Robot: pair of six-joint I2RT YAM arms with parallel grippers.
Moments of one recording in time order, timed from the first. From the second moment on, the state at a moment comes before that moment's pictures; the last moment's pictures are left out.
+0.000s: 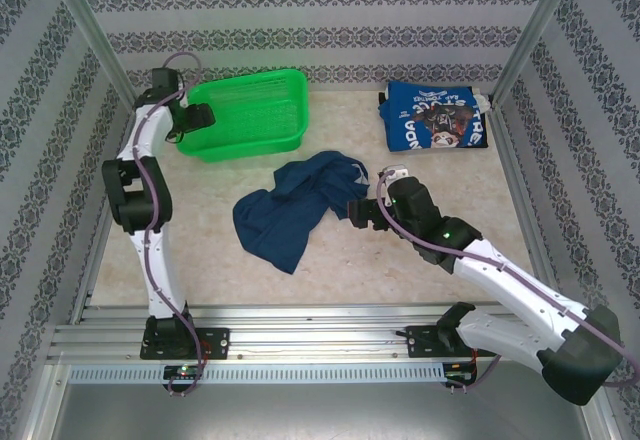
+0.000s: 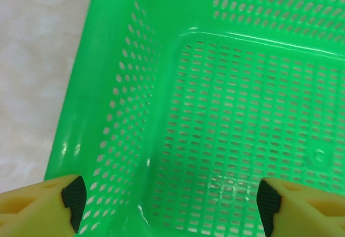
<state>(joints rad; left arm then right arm) 0.18 2.21 1.98 -0.75 0.12 -0.23 0.65 1.00 0.76 -0.42 0.15 0.41</state>
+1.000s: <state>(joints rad) 0.33 1.90 1.57 -0.72 0.09 -0.27 0.64 0.96 0.70 -0.41 0.14 0.39</state>
